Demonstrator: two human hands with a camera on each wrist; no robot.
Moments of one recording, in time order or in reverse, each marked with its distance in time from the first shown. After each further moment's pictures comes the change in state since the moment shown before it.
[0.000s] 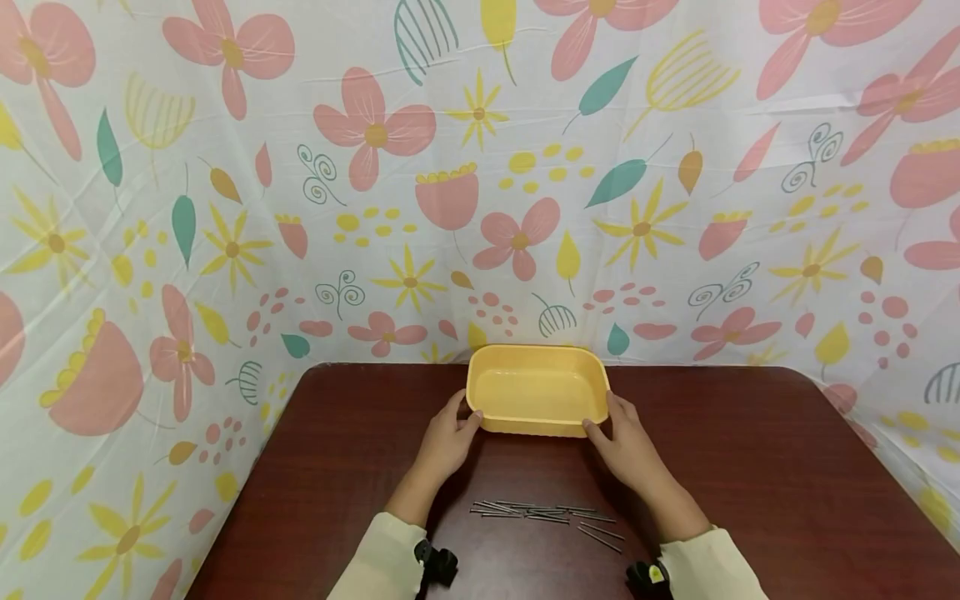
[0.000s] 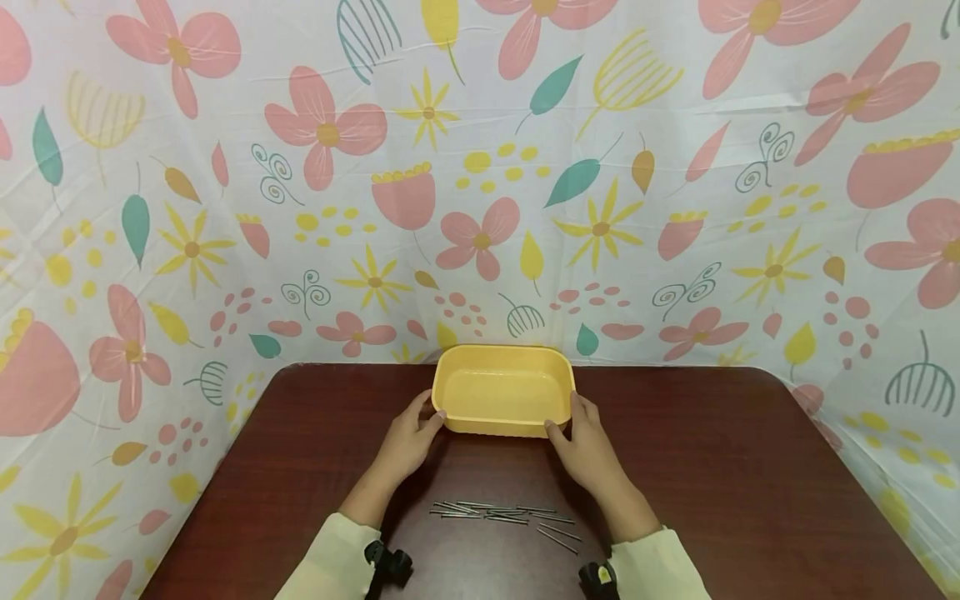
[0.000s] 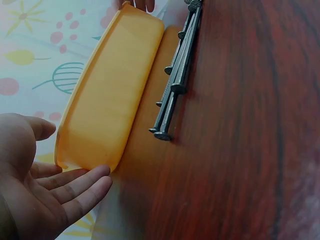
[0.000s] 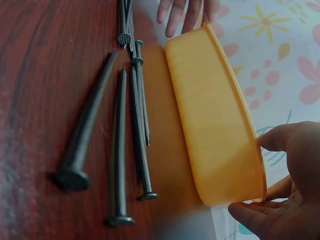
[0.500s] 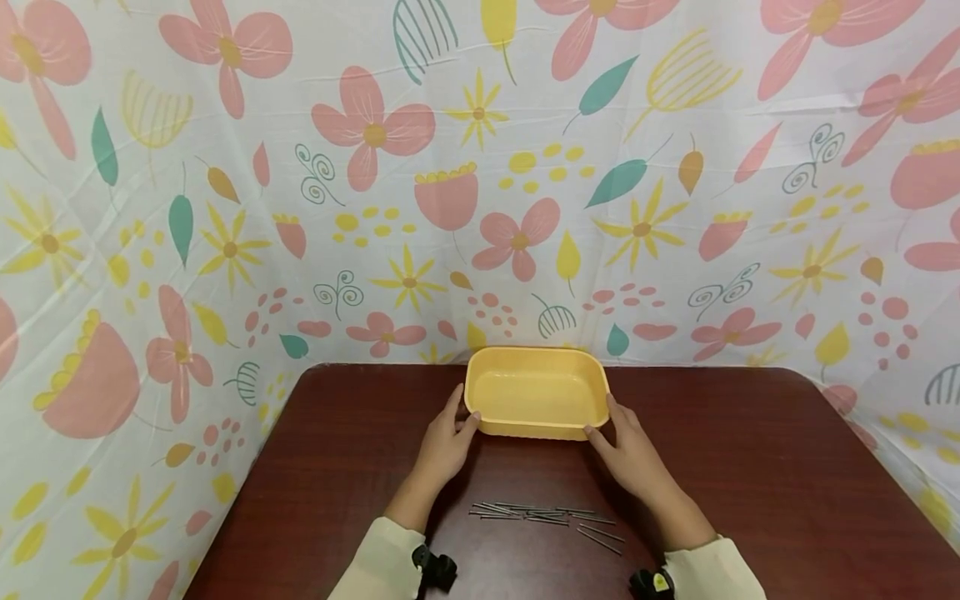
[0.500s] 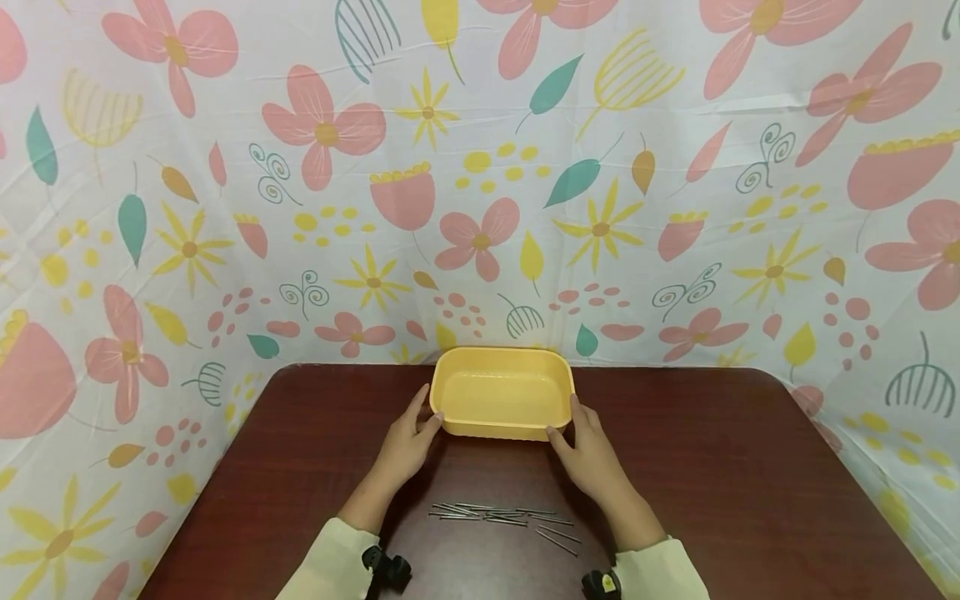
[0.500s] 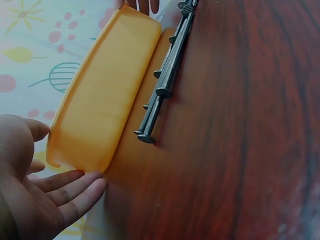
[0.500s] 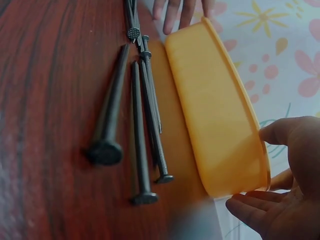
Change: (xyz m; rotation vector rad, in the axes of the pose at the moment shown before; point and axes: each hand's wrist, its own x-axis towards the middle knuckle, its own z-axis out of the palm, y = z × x) left_hand -0.005 -0.006 0.001 -0.017 -0.010 0.009; right_hand -0.008 0.003 -0.001 -0.009 0.006 -0.016
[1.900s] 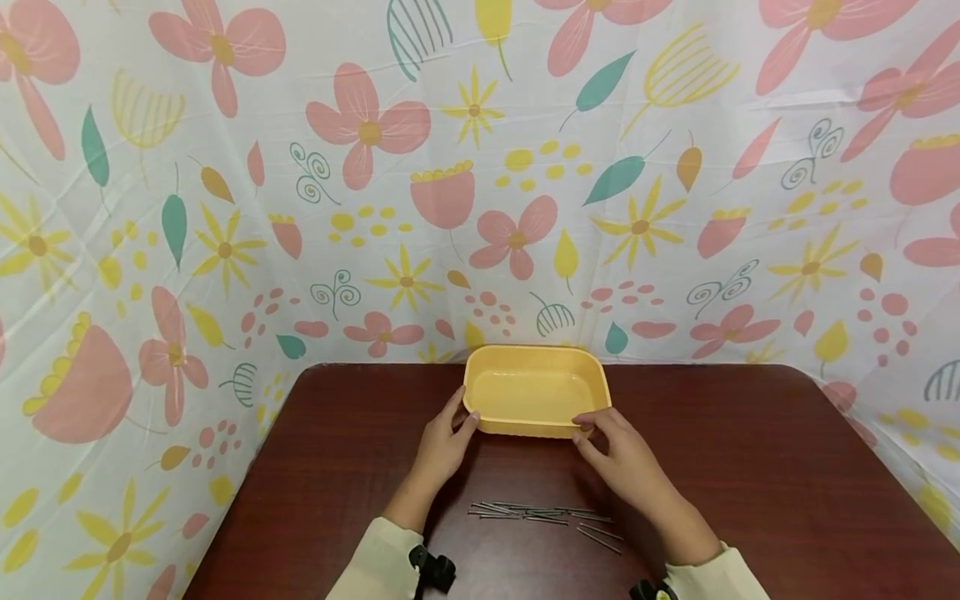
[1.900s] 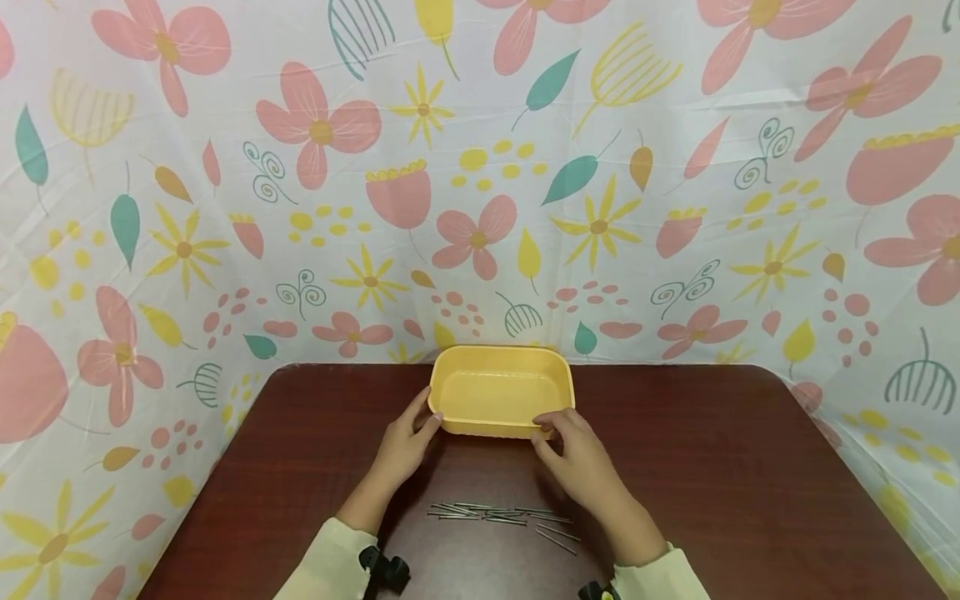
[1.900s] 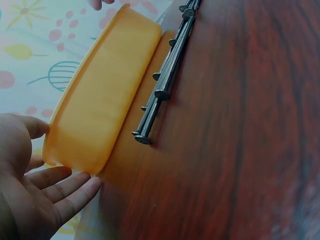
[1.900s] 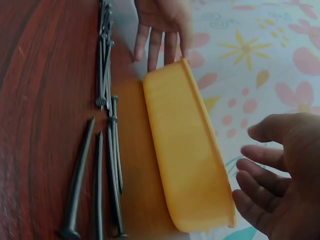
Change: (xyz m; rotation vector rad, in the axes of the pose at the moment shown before) left_hand 0.001 -0.004 0.001 -0.015 0.033 0.018; right_hand -0.015 -0.028 -0.001 -0.025 0.129 -0.258
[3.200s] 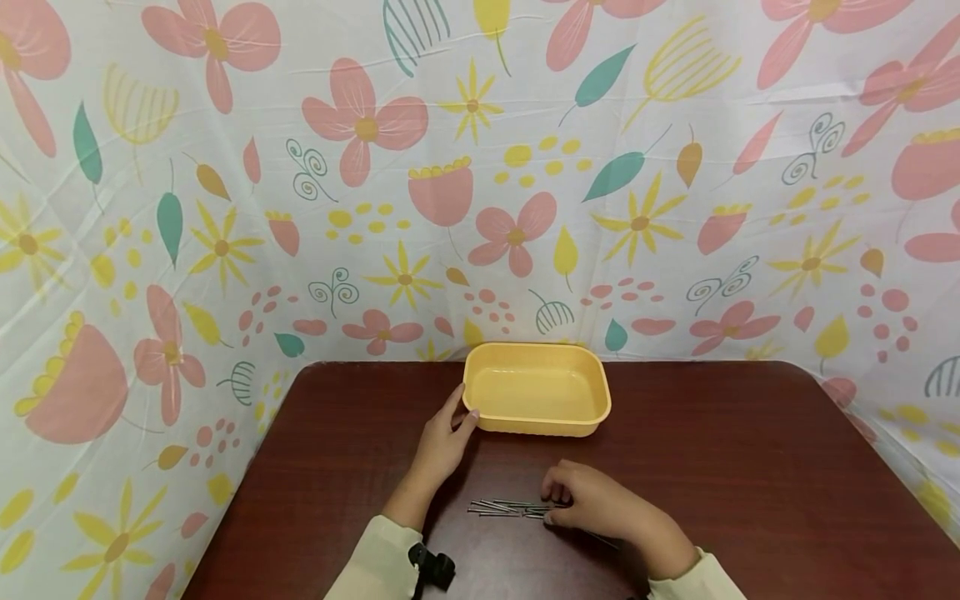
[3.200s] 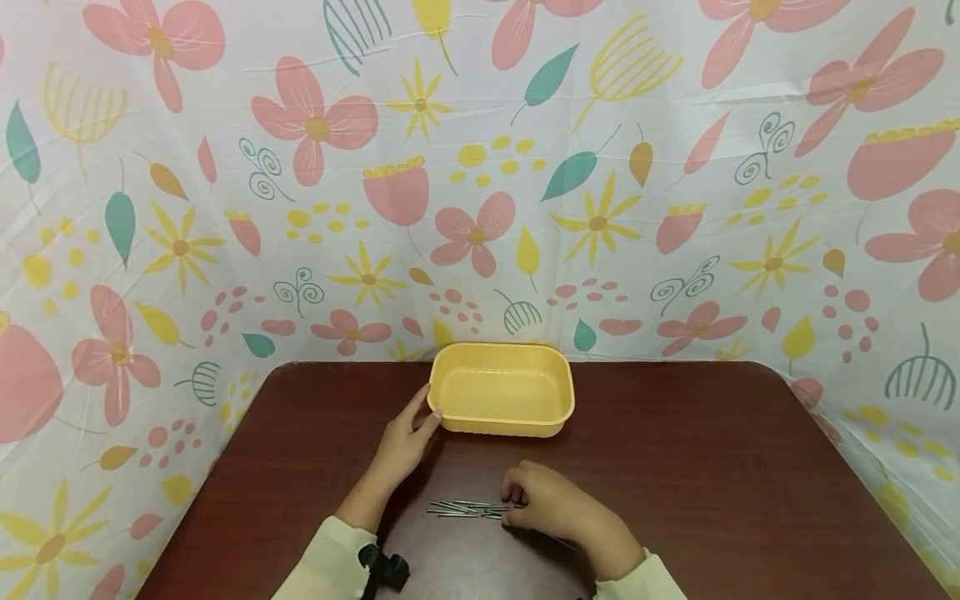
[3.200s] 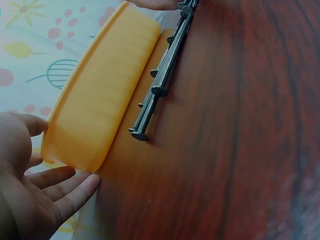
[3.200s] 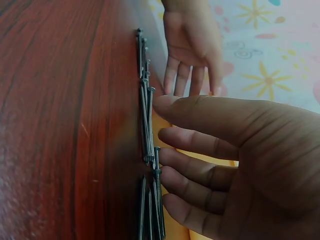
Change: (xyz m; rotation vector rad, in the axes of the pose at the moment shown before) left_hand 0.001 -0.003 0.000 -0.008 -0.014 -0.003; right_hand -0.018 -0.019 0.019 0.100 -0.609 -0.083
